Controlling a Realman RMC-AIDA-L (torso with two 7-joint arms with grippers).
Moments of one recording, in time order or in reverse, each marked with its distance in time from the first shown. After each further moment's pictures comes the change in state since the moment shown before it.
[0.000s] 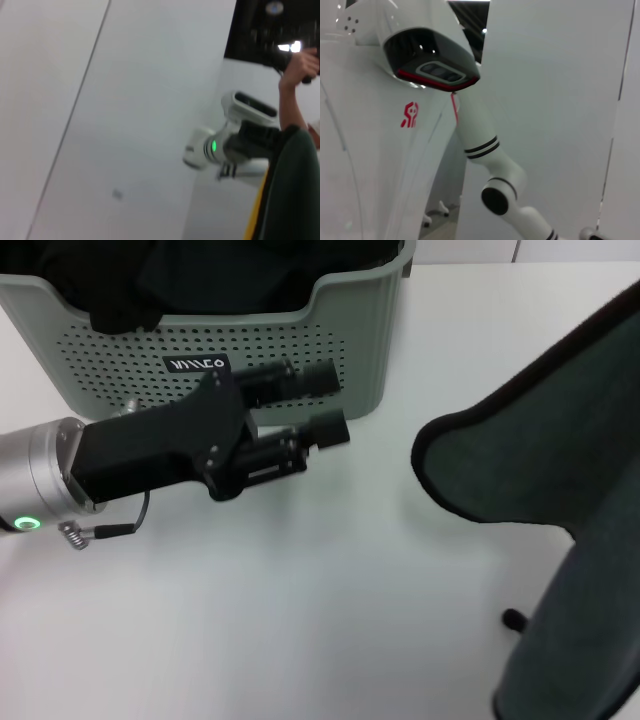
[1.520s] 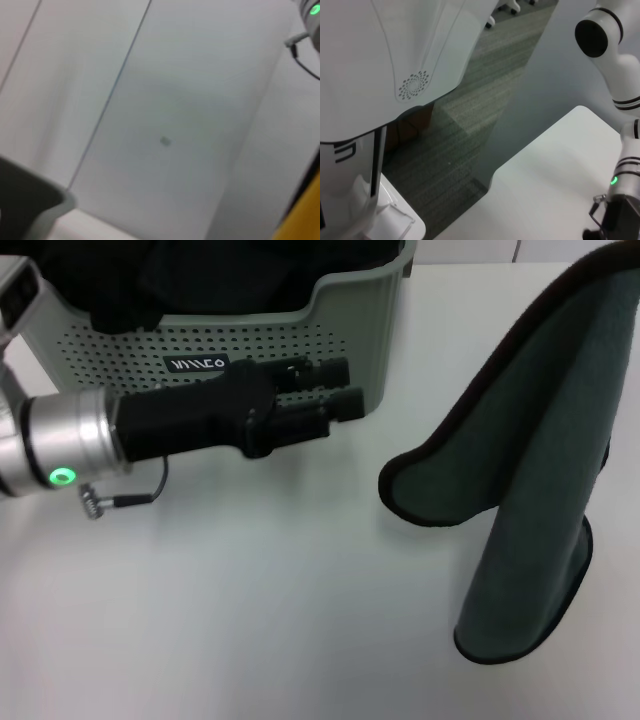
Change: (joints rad) left arm -0.083 -0.003 -0.151 -0.028 0.205 -0.149 -0.166; right arm 0.452 -0.162 -0.138 -0.284 -0.348 0.001 0.046
